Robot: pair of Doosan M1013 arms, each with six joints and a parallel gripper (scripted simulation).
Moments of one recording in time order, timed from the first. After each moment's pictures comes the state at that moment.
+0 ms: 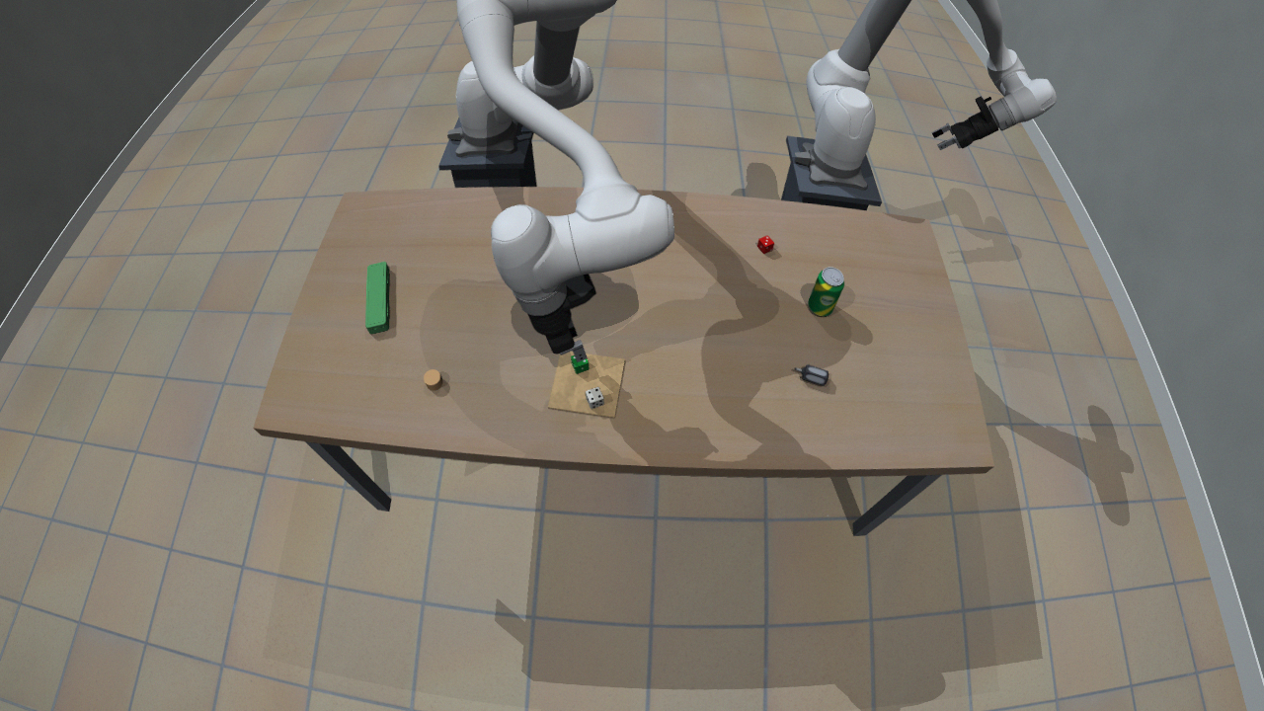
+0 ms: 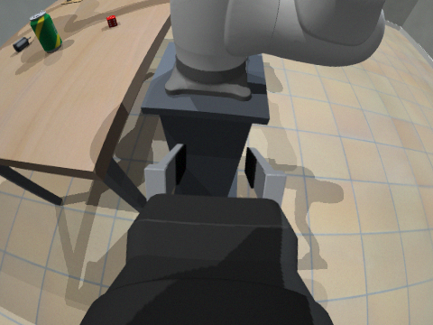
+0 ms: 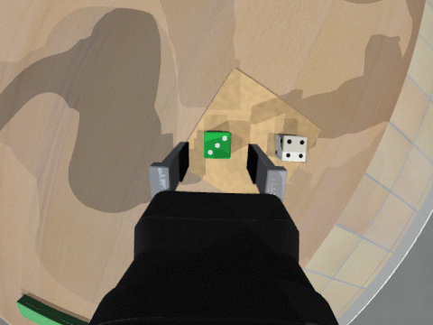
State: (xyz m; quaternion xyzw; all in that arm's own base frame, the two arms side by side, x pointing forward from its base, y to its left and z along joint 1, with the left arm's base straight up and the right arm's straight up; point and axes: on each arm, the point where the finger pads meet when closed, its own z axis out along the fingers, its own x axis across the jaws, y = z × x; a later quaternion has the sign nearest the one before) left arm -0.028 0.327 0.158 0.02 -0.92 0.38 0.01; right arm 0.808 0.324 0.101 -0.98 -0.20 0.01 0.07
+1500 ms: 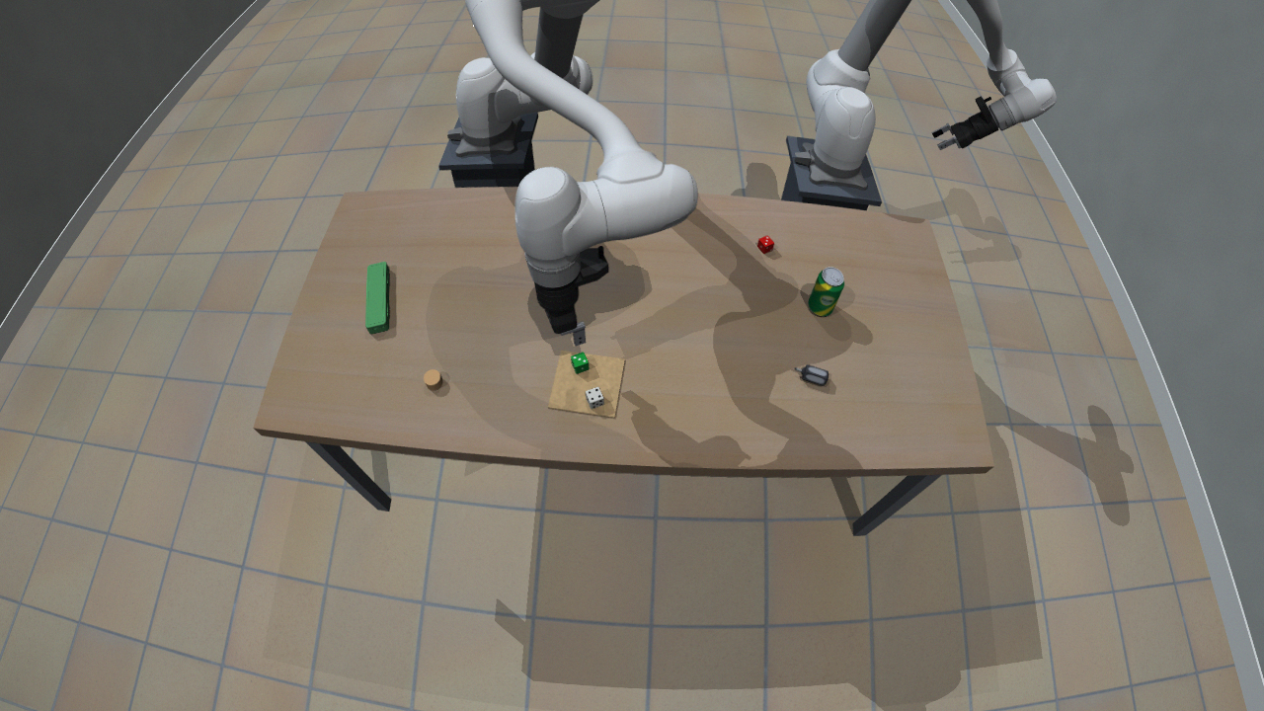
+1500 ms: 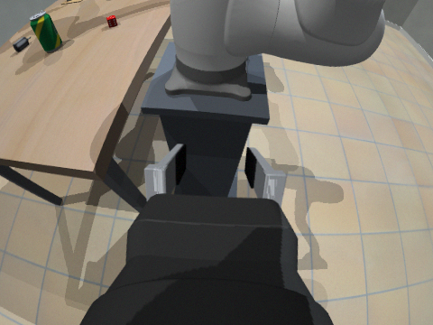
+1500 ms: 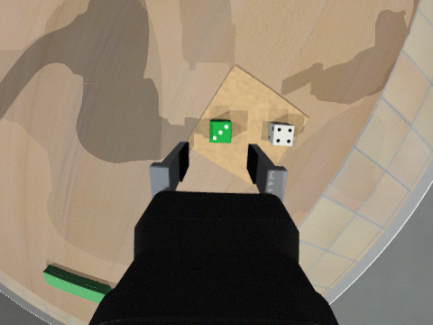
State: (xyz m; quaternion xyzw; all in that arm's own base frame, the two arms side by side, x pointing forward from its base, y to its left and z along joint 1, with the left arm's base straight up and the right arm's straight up) left arm -0.028 0.327 0.158 0.02 -0.92 0.38 0.01; right arm 0.804 0.326 0.155 -0.98 -0.20 0.00 0.00
